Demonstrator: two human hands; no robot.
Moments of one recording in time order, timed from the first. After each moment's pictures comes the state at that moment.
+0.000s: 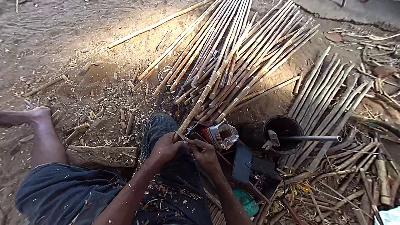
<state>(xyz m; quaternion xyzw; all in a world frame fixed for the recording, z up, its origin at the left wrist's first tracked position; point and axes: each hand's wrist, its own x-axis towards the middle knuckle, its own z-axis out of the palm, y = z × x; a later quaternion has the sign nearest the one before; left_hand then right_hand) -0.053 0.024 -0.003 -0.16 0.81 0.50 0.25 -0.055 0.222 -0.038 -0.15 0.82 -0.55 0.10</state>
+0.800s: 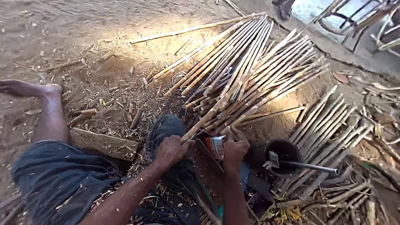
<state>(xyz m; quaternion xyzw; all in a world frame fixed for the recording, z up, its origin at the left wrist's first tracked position) -0.046 0.041 0.020 -0.24 0.86 0.37 0.24 -0.106 0.254 -0.015 0.02 0.88 -0.48 -0.06</state>
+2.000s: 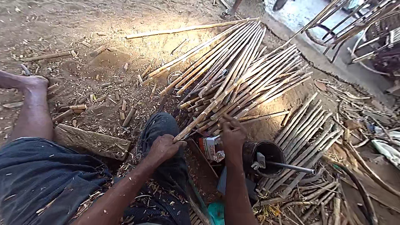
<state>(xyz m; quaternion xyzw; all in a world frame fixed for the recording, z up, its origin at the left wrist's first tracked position) -0.054 0.034 0.011 -0.21 0.84 0.42 0.26 -0.162 0.259 0.019 -0.06 0.87 -0.48 -0.05</state>
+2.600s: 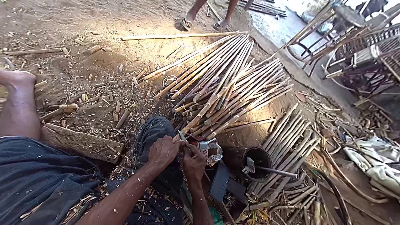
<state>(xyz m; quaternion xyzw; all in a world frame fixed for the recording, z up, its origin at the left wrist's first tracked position) -0.064 0.056 0.016 -0.27 0.86 0.36 0.23 -0.062 0.201 -0.033 -0.02 0.94 -0.35 -0.02</state>
